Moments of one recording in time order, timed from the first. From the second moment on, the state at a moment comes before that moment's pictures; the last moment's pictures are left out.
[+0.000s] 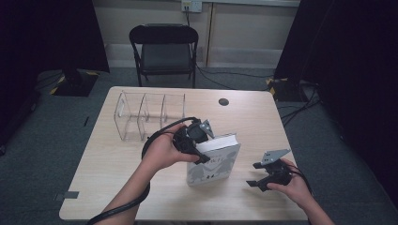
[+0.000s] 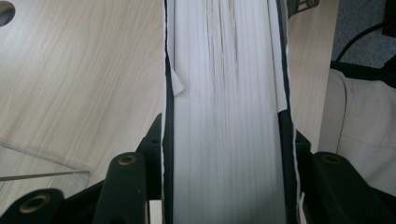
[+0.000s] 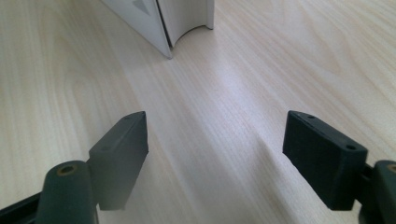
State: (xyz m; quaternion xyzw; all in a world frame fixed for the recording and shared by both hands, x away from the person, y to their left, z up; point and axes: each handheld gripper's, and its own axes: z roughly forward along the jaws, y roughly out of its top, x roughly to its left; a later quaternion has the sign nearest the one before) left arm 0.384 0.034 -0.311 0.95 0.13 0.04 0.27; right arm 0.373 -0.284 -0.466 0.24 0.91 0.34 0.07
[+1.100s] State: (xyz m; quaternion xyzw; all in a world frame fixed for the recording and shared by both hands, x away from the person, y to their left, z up) left arm 0.389 0.012 -0.320 0.96 0.12 0.05 0.23; right arm 0.365 -0.286 -0.495 0.27 0.88 0.36 0.11
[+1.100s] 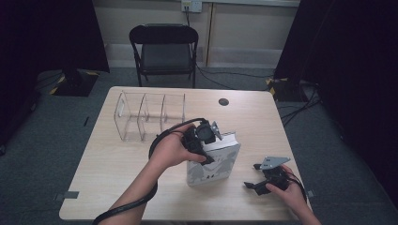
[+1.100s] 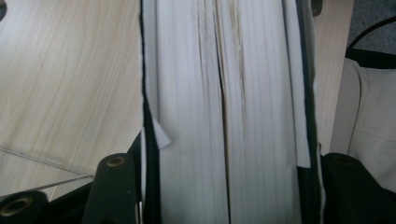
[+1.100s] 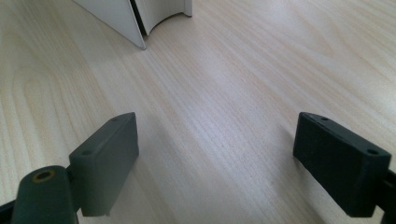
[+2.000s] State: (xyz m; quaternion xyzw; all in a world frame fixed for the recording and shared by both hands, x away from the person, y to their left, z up) left arm 0.392 0.005 -0.322 0.97 0.16 0.02 0.19; right arm 0.363 -0.287 -0.498 0.28 0.88 0.38 0.12
